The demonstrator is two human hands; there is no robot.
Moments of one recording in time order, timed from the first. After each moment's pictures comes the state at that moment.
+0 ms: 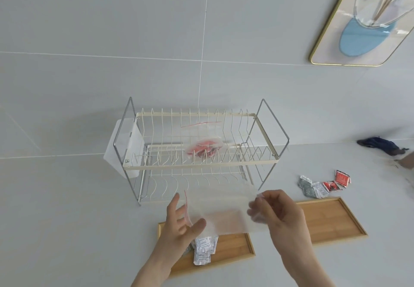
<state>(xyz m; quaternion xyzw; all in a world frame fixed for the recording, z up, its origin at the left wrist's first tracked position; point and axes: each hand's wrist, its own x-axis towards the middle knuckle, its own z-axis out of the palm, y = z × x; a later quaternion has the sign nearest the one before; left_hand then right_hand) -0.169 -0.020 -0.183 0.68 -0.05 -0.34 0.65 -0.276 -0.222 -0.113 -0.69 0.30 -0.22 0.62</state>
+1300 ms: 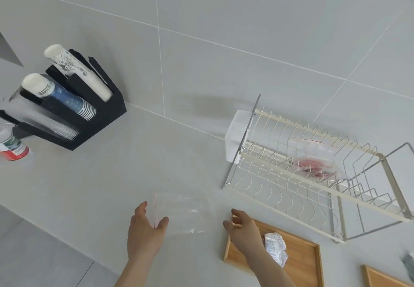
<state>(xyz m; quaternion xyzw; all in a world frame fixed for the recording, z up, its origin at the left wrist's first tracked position) -0.181 0.200 -0.240 0.81 0.32 -0.07 0.48 -0.168 -0.043 -0.237 -0.83 0.25 0.16 0.47</state>
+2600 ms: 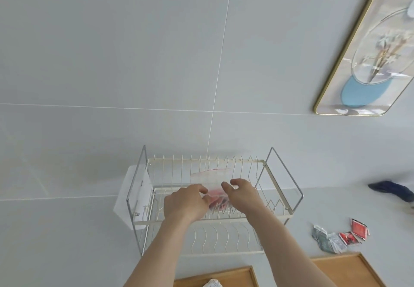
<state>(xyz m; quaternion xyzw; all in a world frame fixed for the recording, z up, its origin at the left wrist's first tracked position) -0.026 -0.090 -0.068 0.95 -0.17 -0.16 0.21 -0.083 -0.237 -0.067 -0.82 0.37 -0.01 0.44</state>
